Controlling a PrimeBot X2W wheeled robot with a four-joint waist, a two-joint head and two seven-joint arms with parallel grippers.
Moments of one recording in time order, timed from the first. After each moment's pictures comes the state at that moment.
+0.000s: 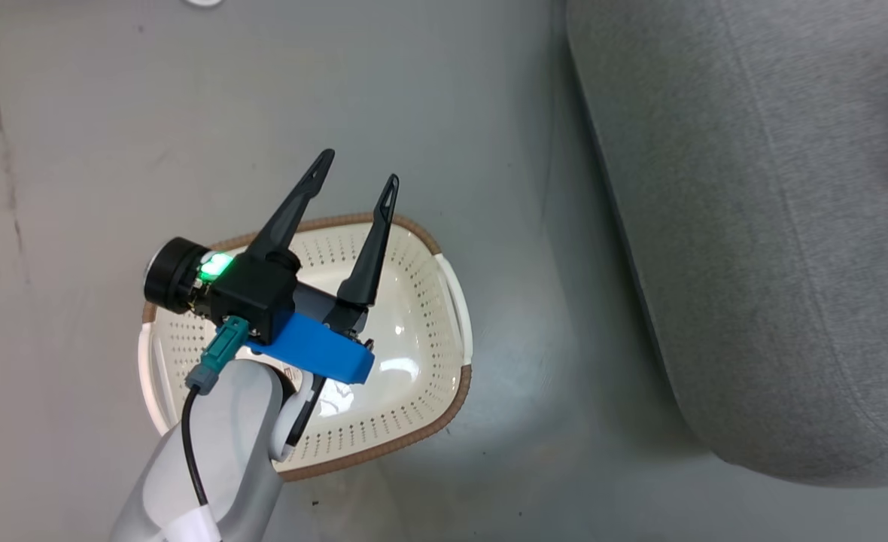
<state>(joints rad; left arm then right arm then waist) -0.49 0.15 -0.41 0.28 -0.21 -0.13 -0.26 -0.90 -0.61 -0.53 0.39 0.38 0.13 0.00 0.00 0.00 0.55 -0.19</state>
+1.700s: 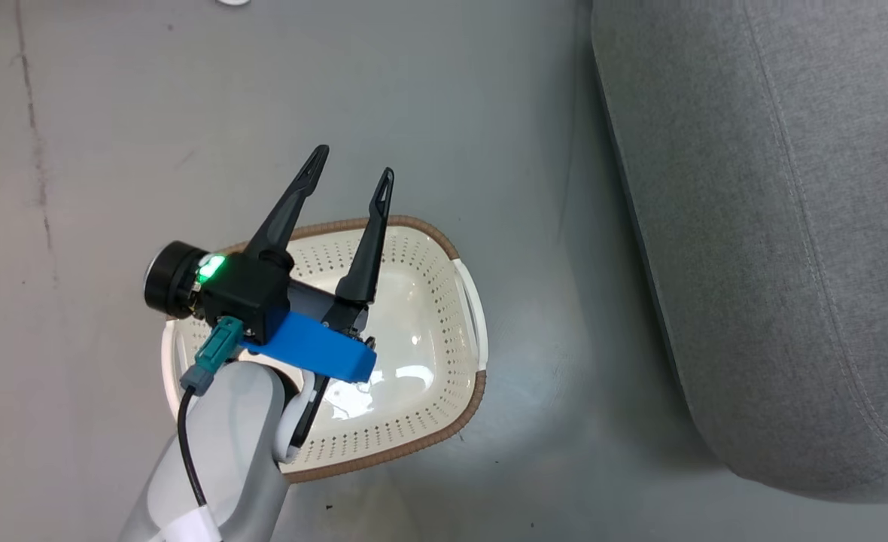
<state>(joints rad) -0.49 0.12 -0.37 0.27 -0.21 -0.13 -0.26 -0.83 -0.50 -0.39 0.85 0.32 0.13 -0.25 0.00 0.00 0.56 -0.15</state>
